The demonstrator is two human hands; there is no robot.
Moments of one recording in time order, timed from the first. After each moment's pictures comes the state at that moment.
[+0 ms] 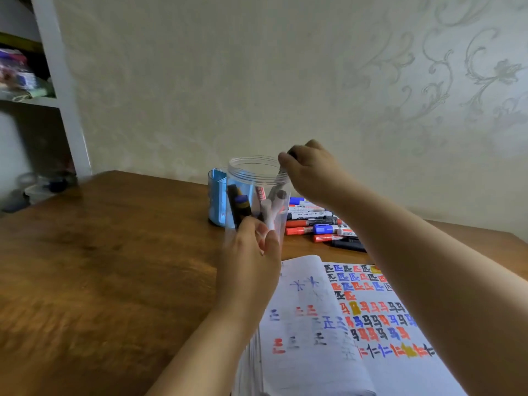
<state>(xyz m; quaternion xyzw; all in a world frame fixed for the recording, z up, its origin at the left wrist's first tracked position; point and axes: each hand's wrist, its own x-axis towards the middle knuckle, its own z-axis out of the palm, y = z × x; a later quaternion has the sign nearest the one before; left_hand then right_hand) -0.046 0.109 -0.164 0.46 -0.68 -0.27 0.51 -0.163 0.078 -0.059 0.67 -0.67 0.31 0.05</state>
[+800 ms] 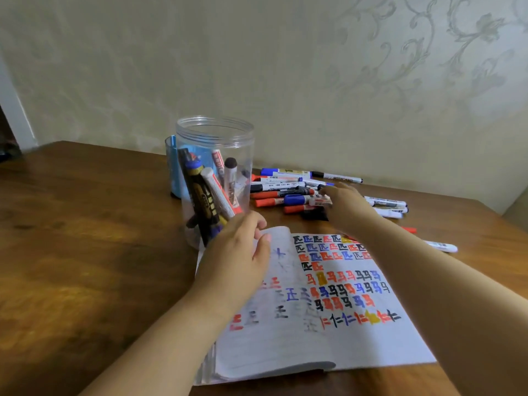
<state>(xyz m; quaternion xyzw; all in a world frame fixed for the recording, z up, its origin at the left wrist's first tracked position) -0.071 0.114 -0.196 0.37 -0.80 -0.17 0.44 -0.296 0.094 -0.162 0.55 -0.82 0.09 0.07</state>
